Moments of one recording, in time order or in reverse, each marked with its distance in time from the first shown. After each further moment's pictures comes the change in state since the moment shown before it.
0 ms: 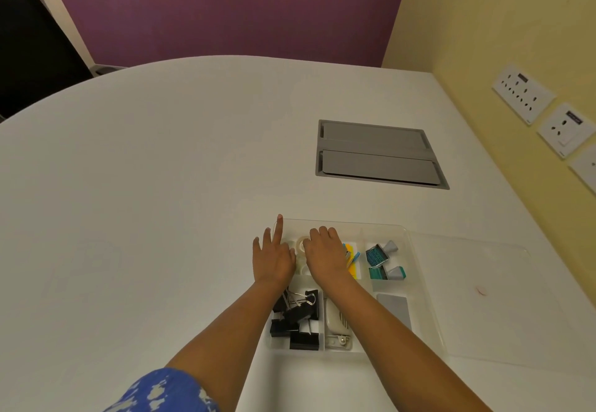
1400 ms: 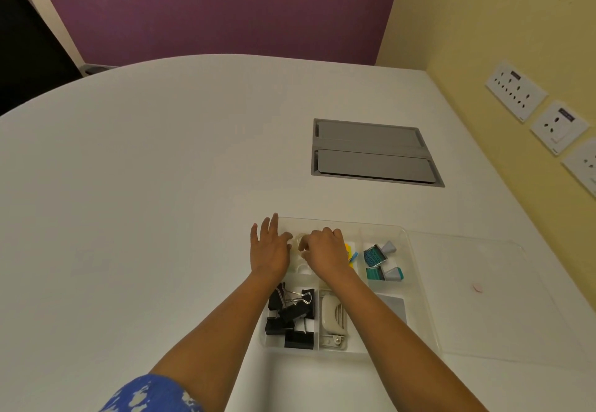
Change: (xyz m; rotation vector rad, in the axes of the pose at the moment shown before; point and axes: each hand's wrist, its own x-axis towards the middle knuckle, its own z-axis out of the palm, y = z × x) left_hand 0.018 -0.002 -0.005 0.054 0.051 0.066; right_hand 0.006 0.011 0.002 0.236 0.041 0.080
